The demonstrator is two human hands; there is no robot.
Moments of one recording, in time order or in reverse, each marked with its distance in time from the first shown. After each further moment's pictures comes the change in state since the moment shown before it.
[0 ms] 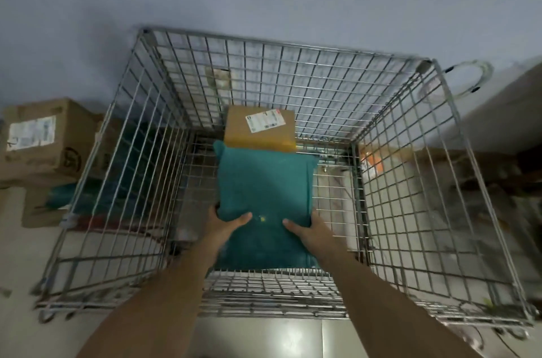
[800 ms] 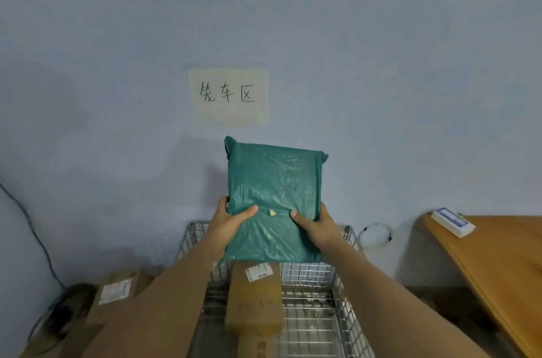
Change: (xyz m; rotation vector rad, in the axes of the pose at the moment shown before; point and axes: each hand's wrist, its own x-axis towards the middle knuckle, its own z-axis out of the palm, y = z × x) left_hand -0.391 0.369 0.026 -0.015 -0.083 0.708; right_hand -0.335 -0.353 -0.115 0.077 0.112 -0.699
